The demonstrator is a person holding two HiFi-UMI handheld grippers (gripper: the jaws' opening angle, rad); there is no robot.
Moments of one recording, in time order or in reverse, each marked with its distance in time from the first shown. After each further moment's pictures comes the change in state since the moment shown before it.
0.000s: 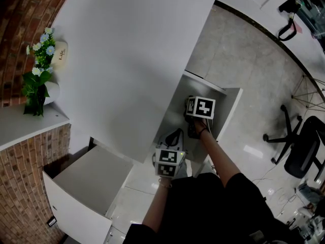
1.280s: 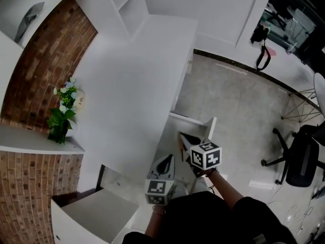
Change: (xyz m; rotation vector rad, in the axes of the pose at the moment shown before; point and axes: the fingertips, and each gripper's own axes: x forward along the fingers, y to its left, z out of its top) left arm -0.102 -0.035 0.108 0.110 -0.341 0.010; right arm -0.207 0.079 0.043 -0.296 -0.465 0.401
